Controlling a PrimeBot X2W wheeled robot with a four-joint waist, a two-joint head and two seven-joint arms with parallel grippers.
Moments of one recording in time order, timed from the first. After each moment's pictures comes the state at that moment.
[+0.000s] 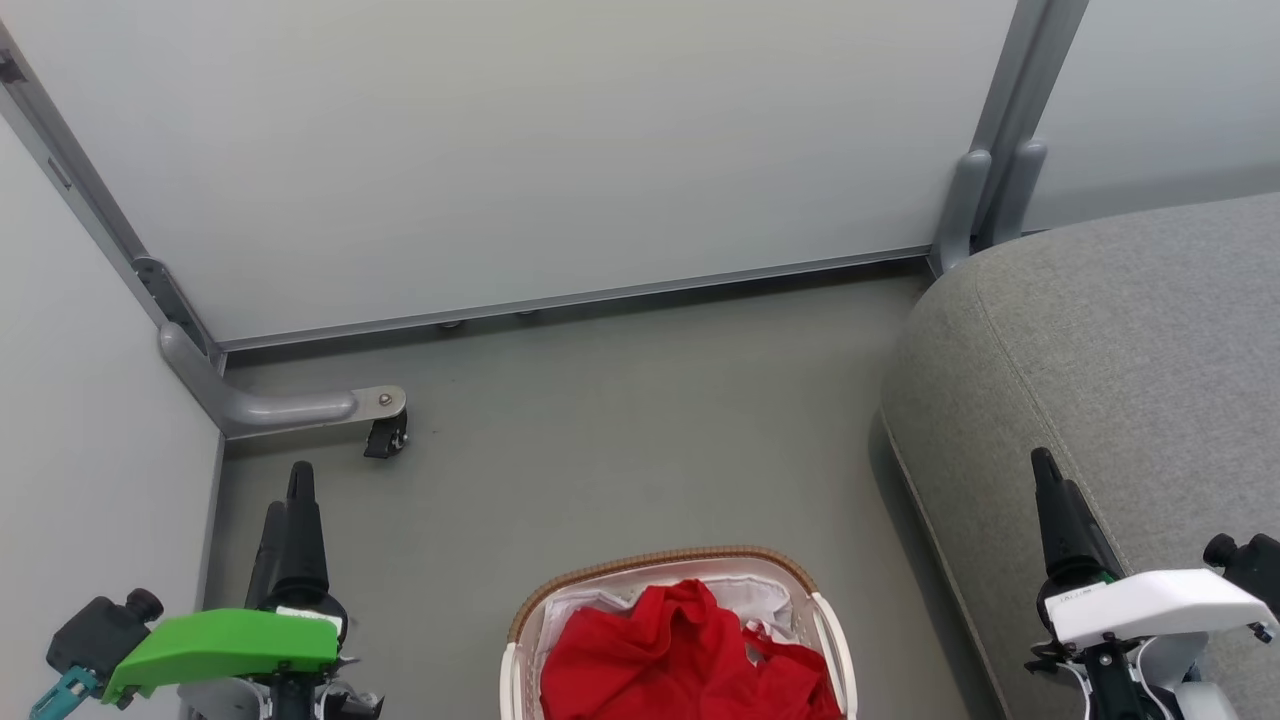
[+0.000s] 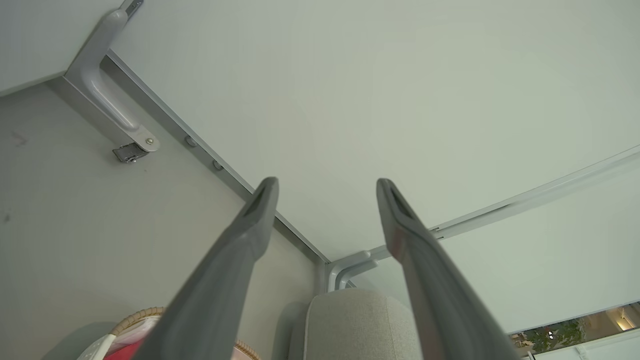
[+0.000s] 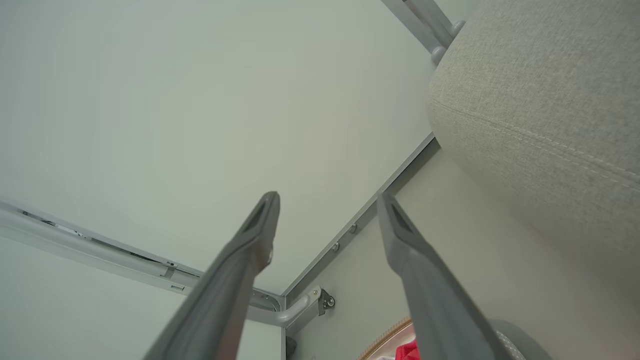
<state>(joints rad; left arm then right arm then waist) -0.03 0.04 0.02 0.15 -1.11 -0.09 -0.06 -0.04 -0.04 -0.08 0.18 1.01 0.13 -0.05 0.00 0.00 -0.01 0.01</state>
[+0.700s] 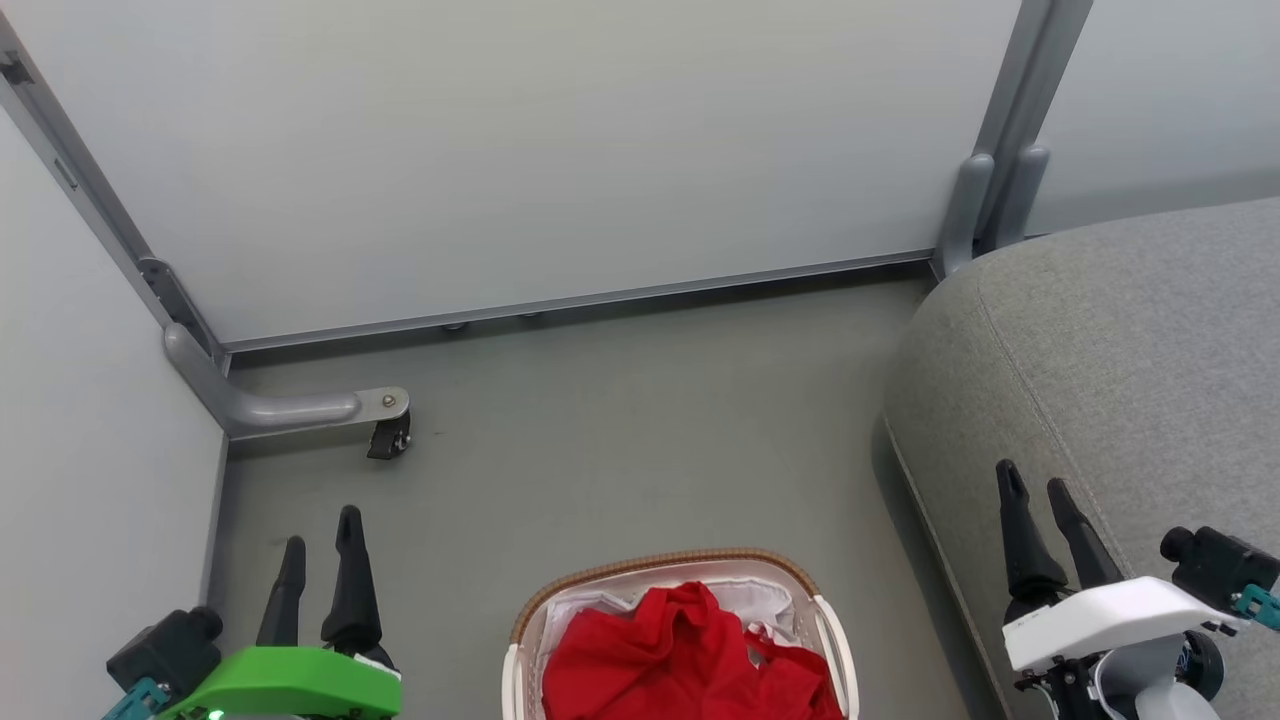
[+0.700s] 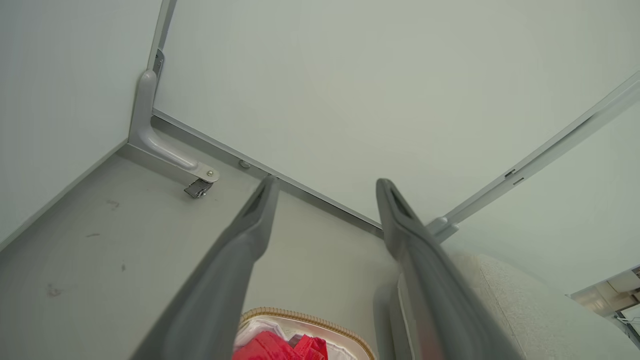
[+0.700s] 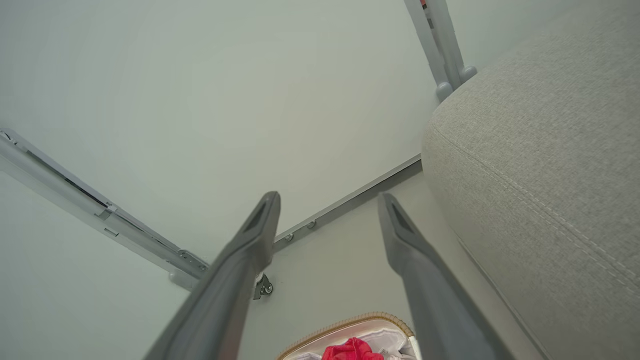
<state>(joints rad) 0.03 0.04 -0.04 0.17 -0.73 -0.07 -0.12 -0.03 -0.04 -0.04 0.18 0.67 0.13 -0.12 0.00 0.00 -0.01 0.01</state>
